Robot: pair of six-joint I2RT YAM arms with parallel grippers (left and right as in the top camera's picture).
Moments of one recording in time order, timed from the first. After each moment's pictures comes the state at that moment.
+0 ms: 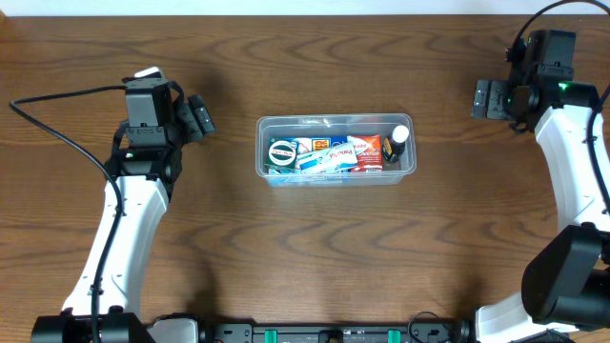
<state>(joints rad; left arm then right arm) 0.02 1.40 1.01 -0.37 -0.14 -0.30 -0.14 1.72 1.44 -0.75 0.10 -0.02</state>
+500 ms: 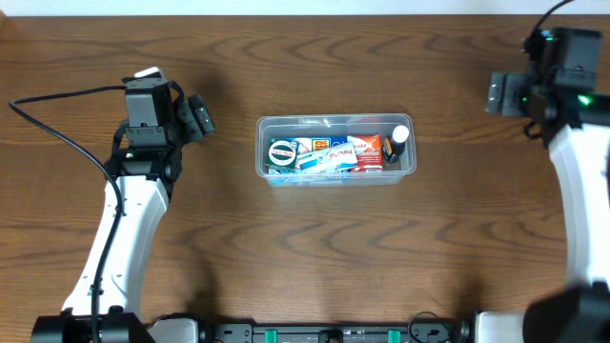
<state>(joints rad) 0.02 1.40 1.01 -0.37 -0.14 -0.30 -0.13 1.51 1.44 -0.75 0.16 -0.07</state>
